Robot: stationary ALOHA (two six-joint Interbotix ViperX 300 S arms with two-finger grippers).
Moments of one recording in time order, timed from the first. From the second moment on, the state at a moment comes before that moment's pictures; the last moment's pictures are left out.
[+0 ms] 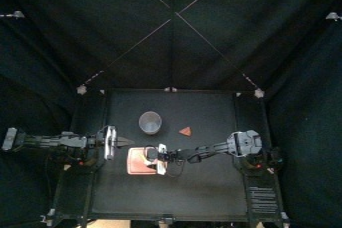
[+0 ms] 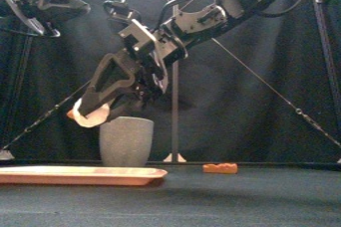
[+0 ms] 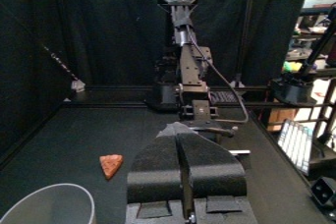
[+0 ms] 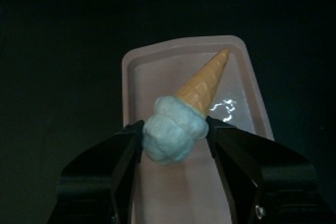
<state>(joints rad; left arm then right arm) 0.01 -0.98 1.22 0.00 -0.31 0.00 0.05 0.39 0.17 -0.13 0.07 0.28</state>
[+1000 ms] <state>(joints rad) 0.01 -1.00 1.23 0.01 -0.31 0.00 0.03 -0.19 0.57 -0.26 -0.09 0.28</state>
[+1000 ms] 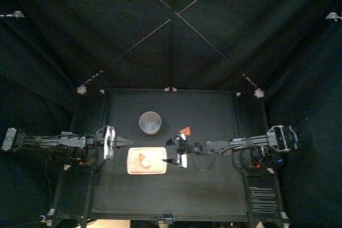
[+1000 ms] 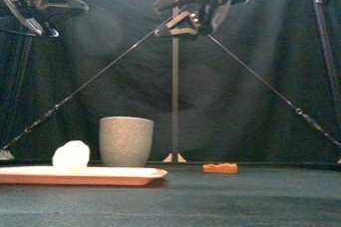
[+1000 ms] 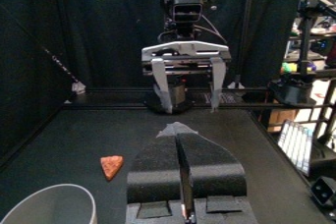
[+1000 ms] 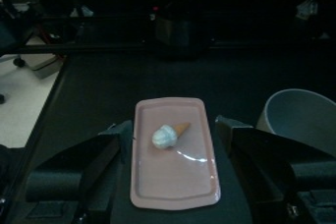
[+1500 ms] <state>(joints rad) 0.04 -1.00 1.24 0.01 -0.31 0.00 0.03 -0.75 1.02 -0.30 -0.34 0.27</state>
